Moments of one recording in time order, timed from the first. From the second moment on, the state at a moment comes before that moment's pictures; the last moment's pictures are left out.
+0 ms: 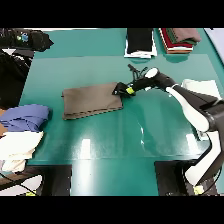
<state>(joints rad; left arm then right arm) -0.11 -1.26 1.67 1.20 -1.04 -1.38 0.32 -1.89 1.48 -0.65 0.98 1.36</state>
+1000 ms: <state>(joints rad) -0.35 -1.26 1.67 1.18 -1.03 -1.36 -0.28 -1.47 1.54 -1.06 1.06 1.42</state>
